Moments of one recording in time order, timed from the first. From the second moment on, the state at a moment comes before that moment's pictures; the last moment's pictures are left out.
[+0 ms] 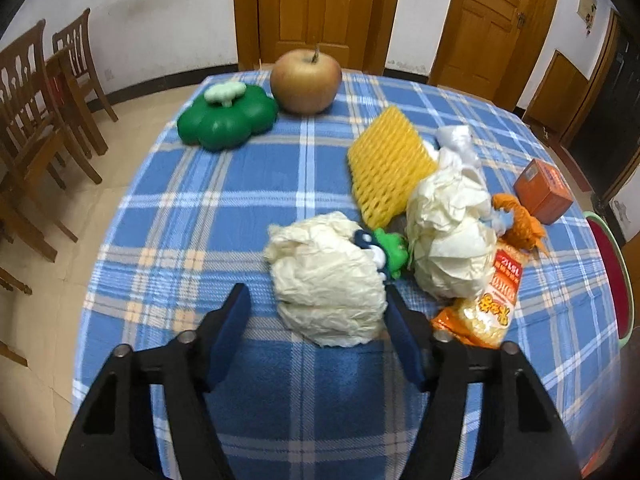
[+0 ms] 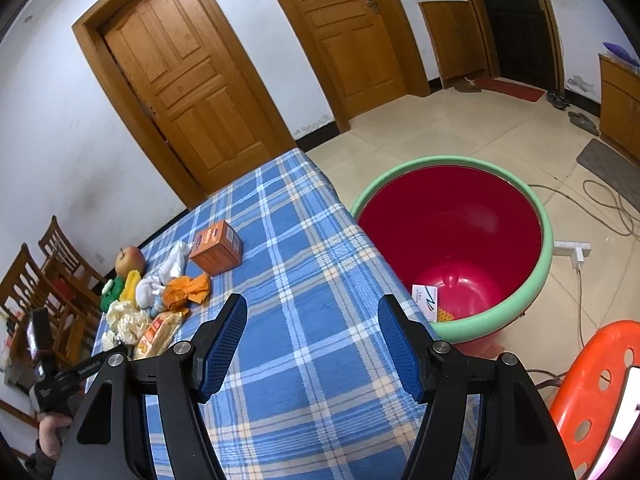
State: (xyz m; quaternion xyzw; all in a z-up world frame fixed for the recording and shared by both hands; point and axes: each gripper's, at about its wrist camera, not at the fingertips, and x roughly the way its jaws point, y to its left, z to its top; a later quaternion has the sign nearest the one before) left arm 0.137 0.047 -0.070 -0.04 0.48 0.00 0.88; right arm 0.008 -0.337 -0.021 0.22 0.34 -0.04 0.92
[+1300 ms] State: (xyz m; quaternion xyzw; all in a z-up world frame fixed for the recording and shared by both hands) left arm 0.075 0.102 -0.030 -0.12 0.40 -0.02 0.91; right arm 0.070 -0.165 -0.036 0.12 0.42 0.11 0.89
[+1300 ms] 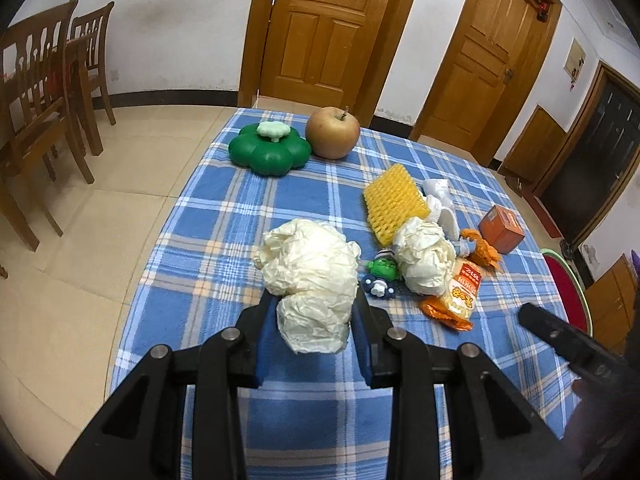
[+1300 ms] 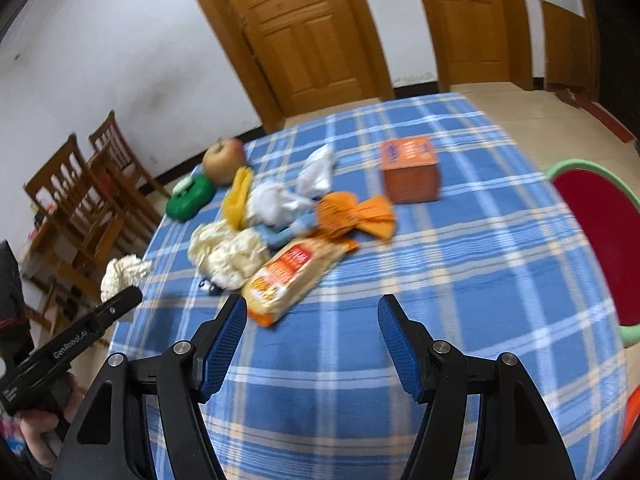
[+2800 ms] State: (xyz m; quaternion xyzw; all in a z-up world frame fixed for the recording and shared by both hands) left arm 0.081 0.091 -0.043 -0.13 0.41 -0.04 0.90; right arm 0.081 -0.184 -0.068 0.08 0.45 0.06 0.89
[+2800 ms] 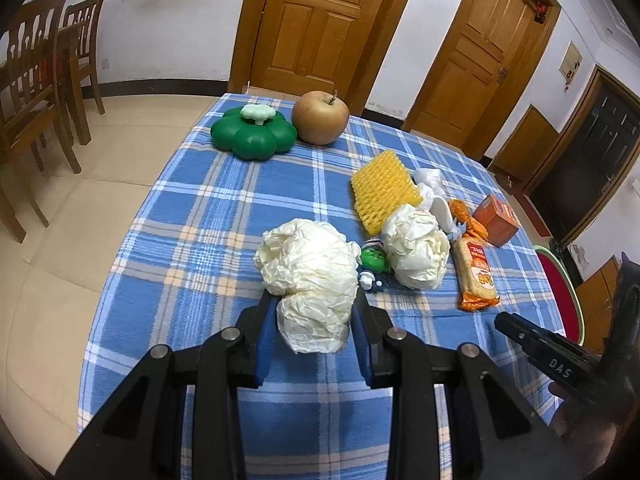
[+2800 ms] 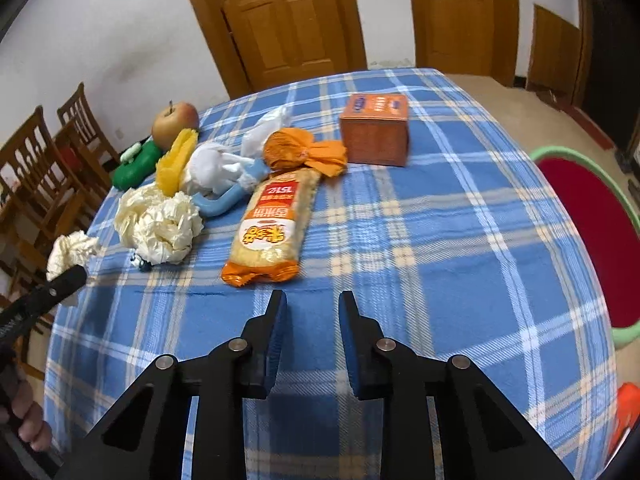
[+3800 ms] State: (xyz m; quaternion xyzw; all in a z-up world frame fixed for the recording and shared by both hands) left arm 0.084 0.077 -0.036 -0.12 0.41 -0.06 0.90; right arm 0.111 -0.158 -0.070 0.07 0.44 0.08 0.89
